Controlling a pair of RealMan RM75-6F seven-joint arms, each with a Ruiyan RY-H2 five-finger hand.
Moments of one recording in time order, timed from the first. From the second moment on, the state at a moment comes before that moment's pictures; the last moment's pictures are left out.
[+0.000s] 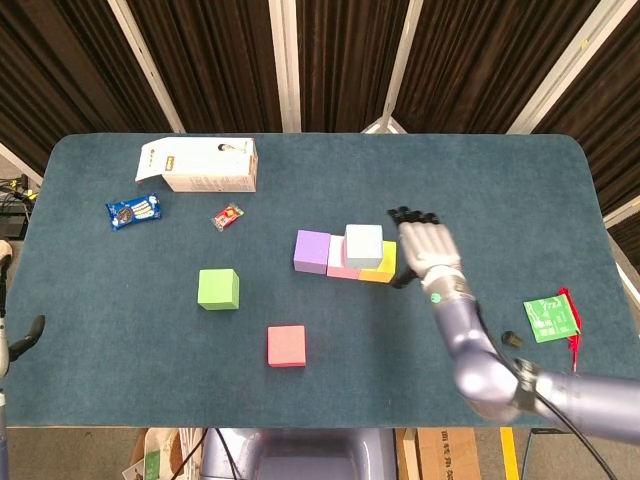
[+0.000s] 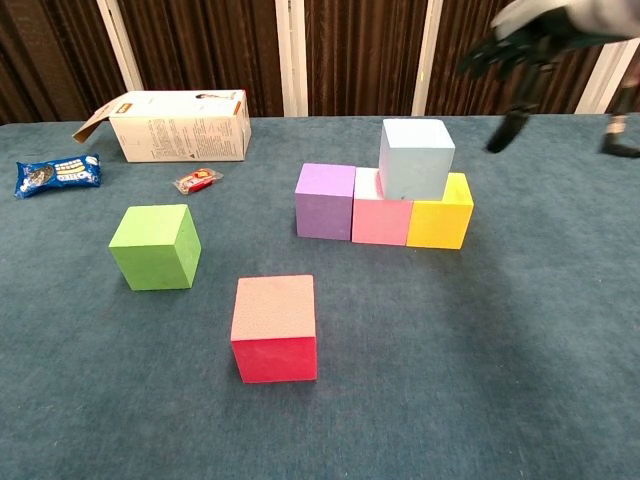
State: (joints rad) left arm -0.06 -1.24 -0.17 -1.67 1.42 1.66 0.30; right arm 1.05 -1.06 0.40 -2.03 0.02 1.07 -0.81
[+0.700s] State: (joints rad) left arm -0.22 -0.96 -0.12 -1.97 1.43 1.29 0.22; right arm 0.27 -1.01 0.04 -1.81 -1.26 1.47 -0.11
